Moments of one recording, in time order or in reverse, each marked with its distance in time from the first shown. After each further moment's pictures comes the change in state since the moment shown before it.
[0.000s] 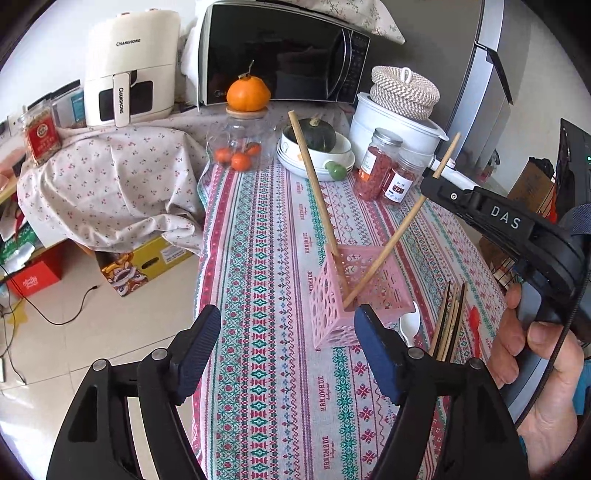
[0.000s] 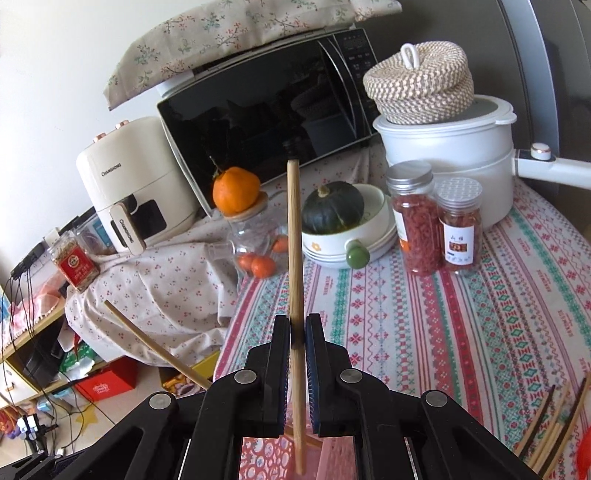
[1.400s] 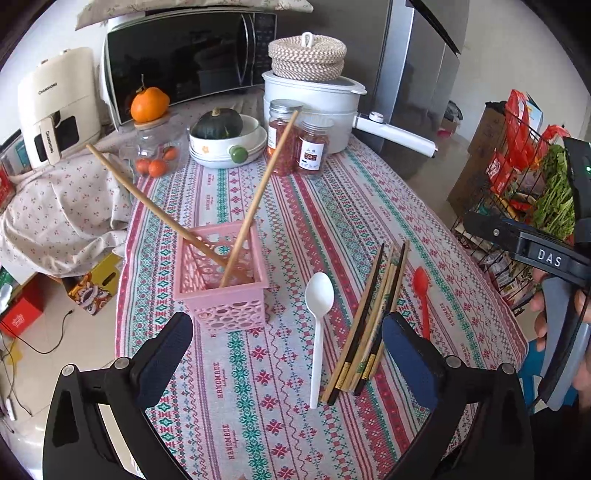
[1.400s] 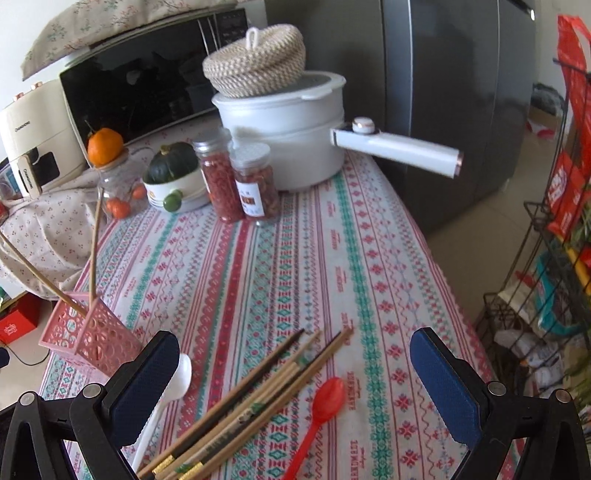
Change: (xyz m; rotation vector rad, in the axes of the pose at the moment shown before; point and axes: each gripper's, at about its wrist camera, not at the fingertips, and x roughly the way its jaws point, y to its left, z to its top) left arm 0.005 -0.128 -0.025 0.196 0.063 -0.069; right arm -0.110 -0.150 -0.008 -0.062 0.179 -0.316
